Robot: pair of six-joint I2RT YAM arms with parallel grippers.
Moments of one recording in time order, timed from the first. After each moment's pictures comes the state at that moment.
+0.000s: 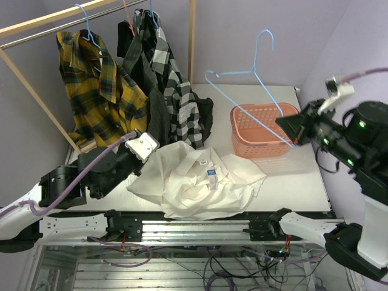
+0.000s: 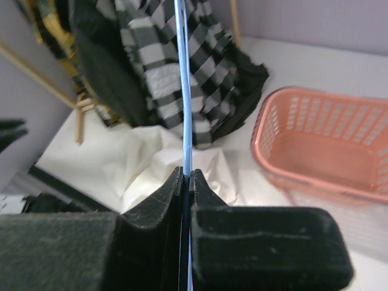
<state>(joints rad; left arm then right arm) -1.28 0.77 1.30 -0.75 -0.64 0.19 0.53 1.03 2.04 -1.26 -0.02 0.27</state>
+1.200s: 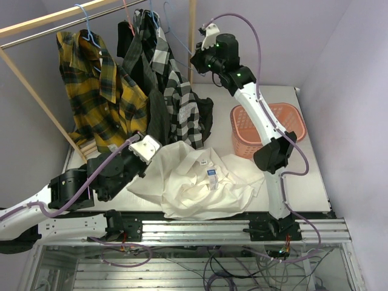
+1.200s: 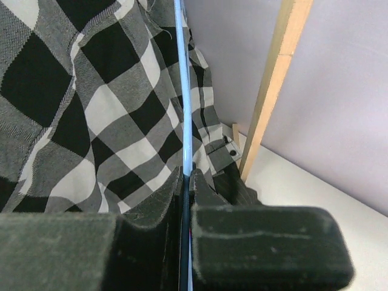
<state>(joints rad) -1.28 0.73 1.15 -0.67 -0.70 0.14 0.50 2.21 2.50 -0.48 -0.13 0.02</state>
